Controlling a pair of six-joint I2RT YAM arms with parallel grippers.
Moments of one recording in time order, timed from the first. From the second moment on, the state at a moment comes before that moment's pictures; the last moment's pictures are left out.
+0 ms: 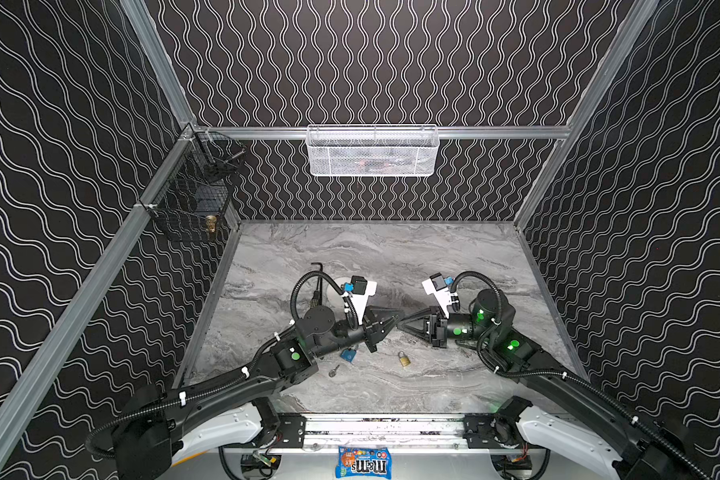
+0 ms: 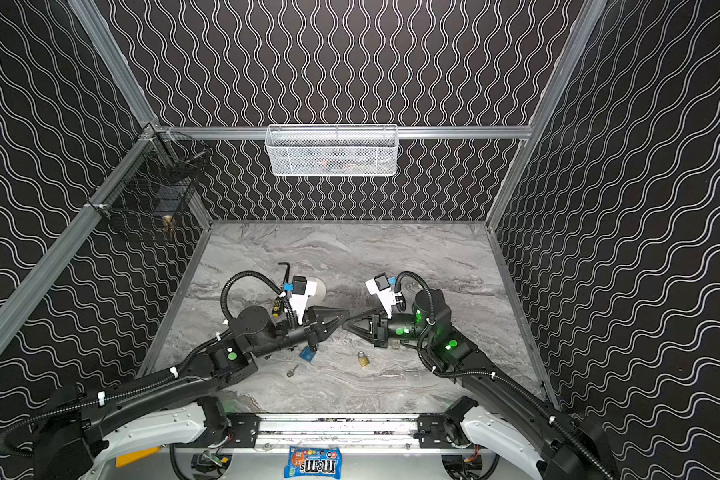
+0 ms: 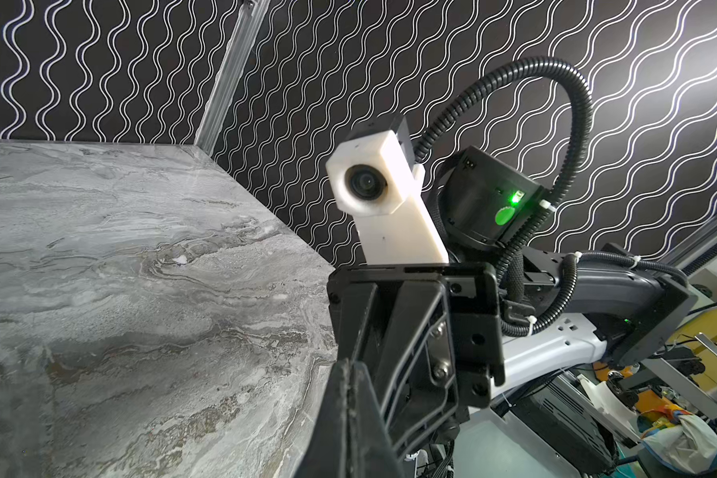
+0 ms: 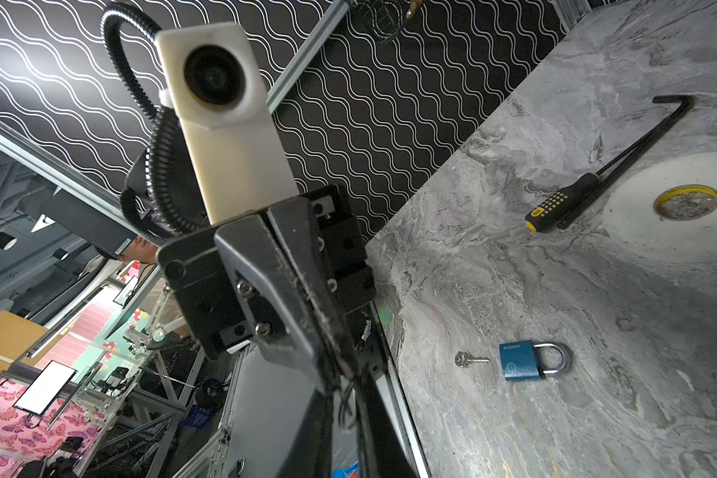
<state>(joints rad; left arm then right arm) -0.96 1.03 0.61 0.44 0.23 -0.58 0.63 0.93 0.59 0.24 -0.88 0.69</state>
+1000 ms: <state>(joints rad) -0.96 0.96 0.70 0.15 0.09 -0.65 0.58 0.88 0.66 0.03 -0.75 0.69</state>
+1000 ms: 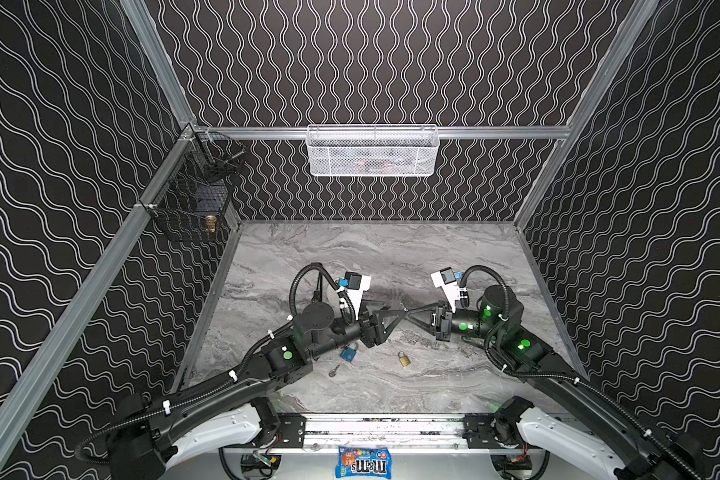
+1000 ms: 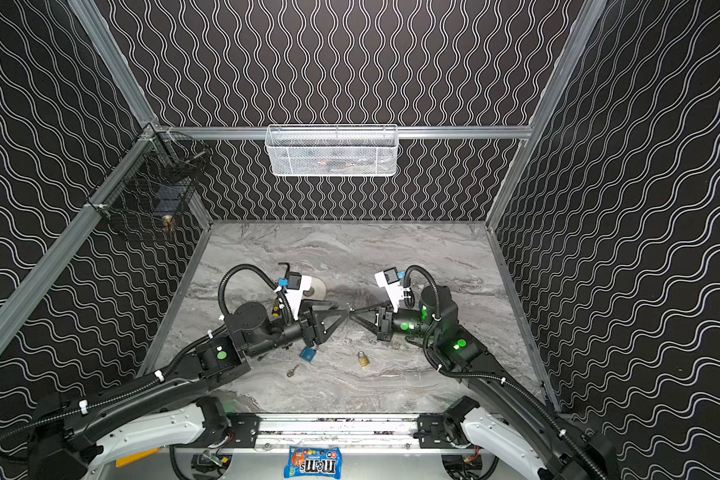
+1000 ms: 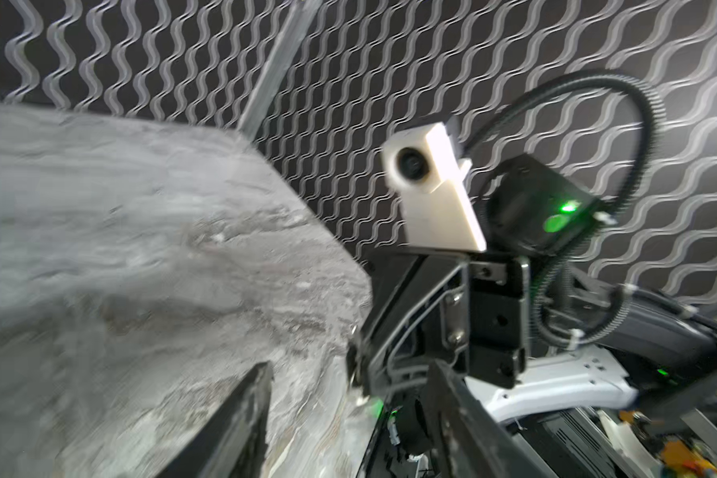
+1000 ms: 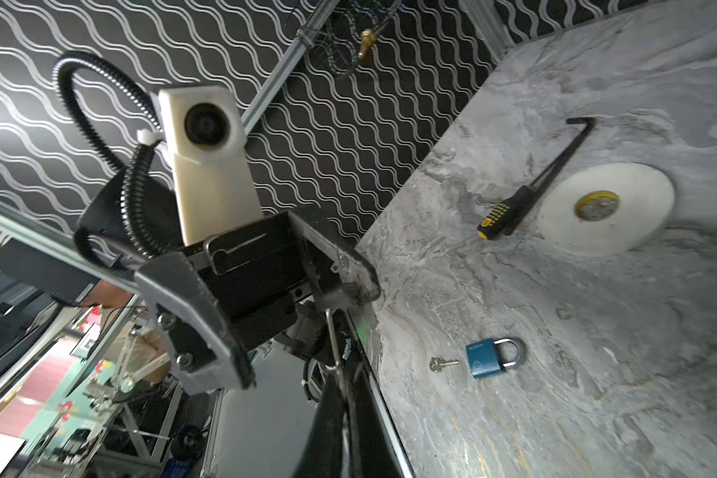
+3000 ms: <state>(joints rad) -1.29 2.01 1.35 -0.78 -0.39 -1.19 0.48 0.72 0.82 -0.38 -0.55 0.81</state>
